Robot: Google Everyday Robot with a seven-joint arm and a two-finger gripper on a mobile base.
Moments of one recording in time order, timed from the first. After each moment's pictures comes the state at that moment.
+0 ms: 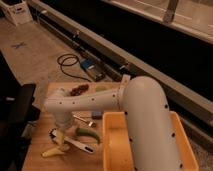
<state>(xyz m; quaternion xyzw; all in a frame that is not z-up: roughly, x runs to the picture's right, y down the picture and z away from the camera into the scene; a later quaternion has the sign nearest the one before) -0.198 0.248 0.794 -0.13 -0.40 -0.86 0.27</state>
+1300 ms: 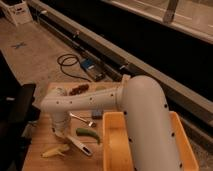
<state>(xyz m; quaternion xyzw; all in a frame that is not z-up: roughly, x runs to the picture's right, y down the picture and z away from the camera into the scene) -0.220 0.244 0.780 -0.10 -0.41 -0.87 0.26</state>
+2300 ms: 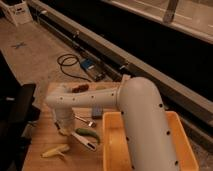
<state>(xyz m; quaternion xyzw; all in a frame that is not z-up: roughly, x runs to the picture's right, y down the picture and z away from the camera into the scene) -0.200 0.228 0.815 -0.13 -0.42 -0.86 0.25</state>
